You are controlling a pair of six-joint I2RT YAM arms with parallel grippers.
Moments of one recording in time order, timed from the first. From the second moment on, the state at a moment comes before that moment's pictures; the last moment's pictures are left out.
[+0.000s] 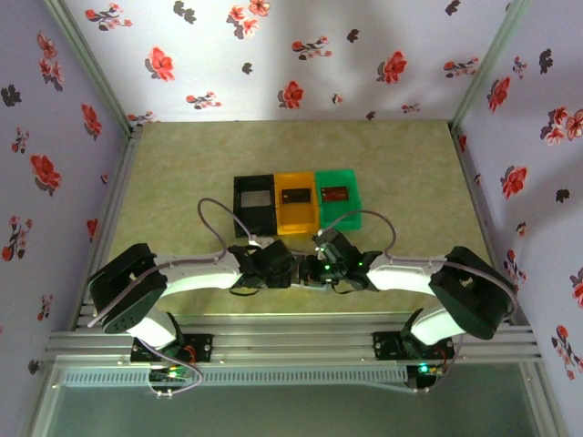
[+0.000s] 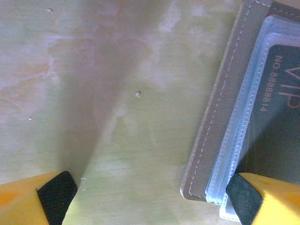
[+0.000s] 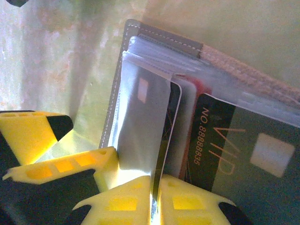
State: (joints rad) left arm -1.08 1.56 0.77 -0.47 -0.23 -0.98; right arm 0.88 1.44 0.52 0.08 -0.29 0.93
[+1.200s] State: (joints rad) left arm -1.08 1.56 0.77 -0.47 -0.23 -0.98; right arm 0.87 1.38 0.48 0.12 -0.33 0.95
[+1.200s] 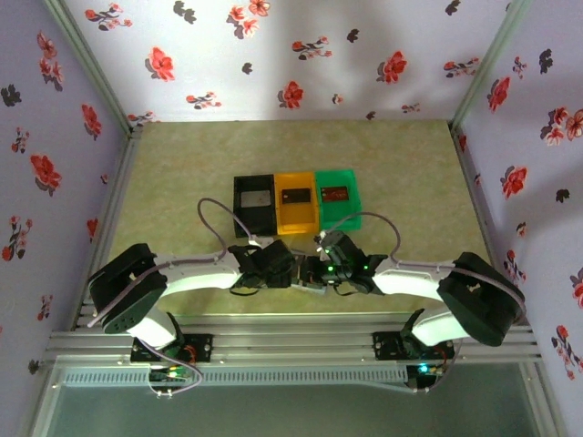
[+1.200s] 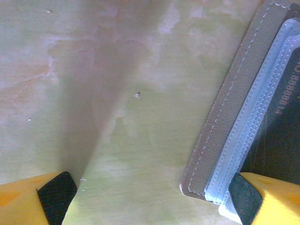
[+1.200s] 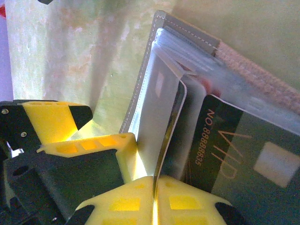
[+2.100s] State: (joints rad) left arm -1.08 1.57 0.78 -0.47 -0.23 -0.98; right arm 0.86 1.33 0.48 0.06 -0.34 0.94
